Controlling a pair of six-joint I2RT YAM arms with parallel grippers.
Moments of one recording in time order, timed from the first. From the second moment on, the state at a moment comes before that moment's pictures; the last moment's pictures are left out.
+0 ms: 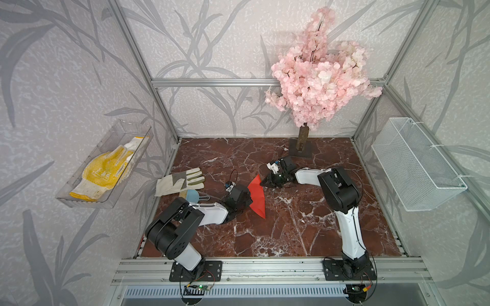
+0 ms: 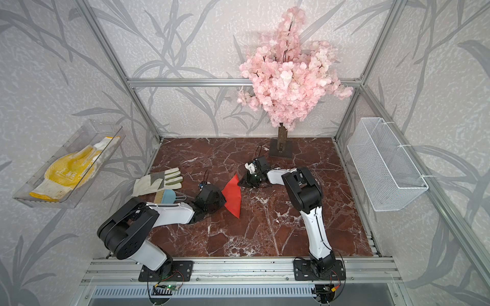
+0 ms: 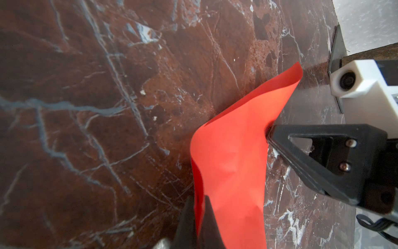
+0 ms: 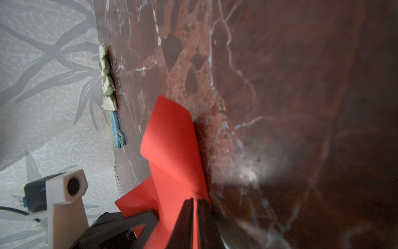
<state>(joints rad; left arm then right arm) -0.60 1.59 0.55 0.23 -0.12 -1.12 0.48 2.25 1.40 -0.07 -0.74 0.70</state>
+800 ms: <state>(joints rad) -0.60 1.59 0.55 0.23 -0.12 -1.13 0.45 2.34 1.56 -0.12 -0.76 0.69</state>
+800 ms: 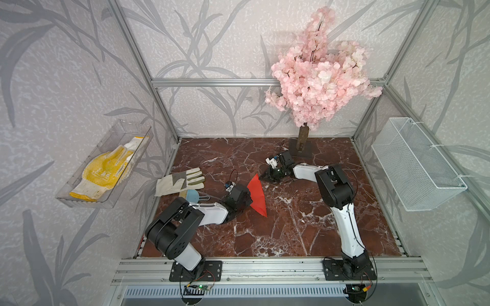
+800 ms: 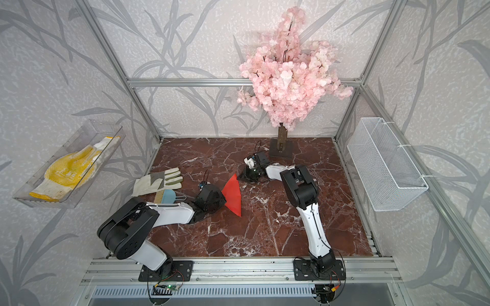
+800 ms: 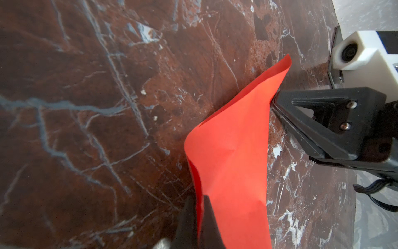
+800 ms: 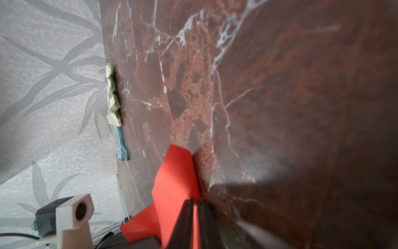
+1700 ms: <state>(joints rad) -0.60 1.62 0.58 0.23 -0.10 -1.12 0.50 2.22 1.35 -0.01 -0.71 0.73</state>
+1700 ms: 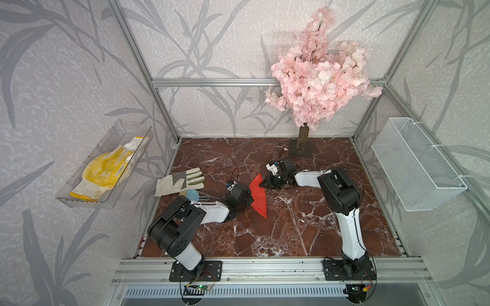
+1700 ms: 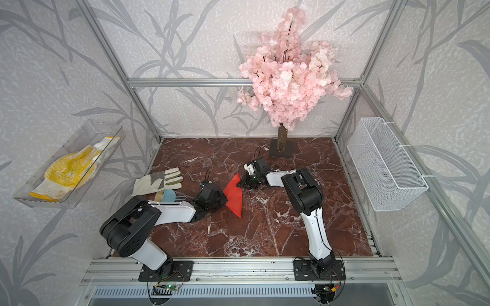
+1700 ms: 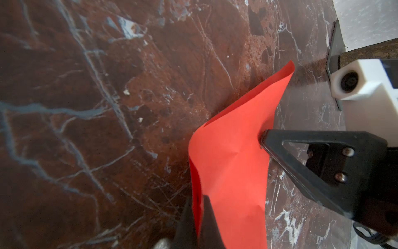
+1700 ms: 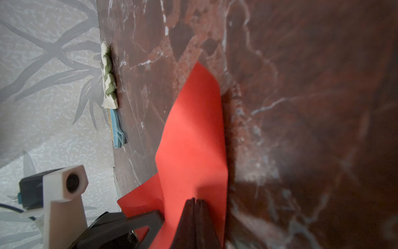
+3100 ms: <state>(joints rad) -0.60 1.62 0.58 0.23 -0.09 -1.12 0.42 2.44 1.74 -0.14 -0.74 0.73</state>
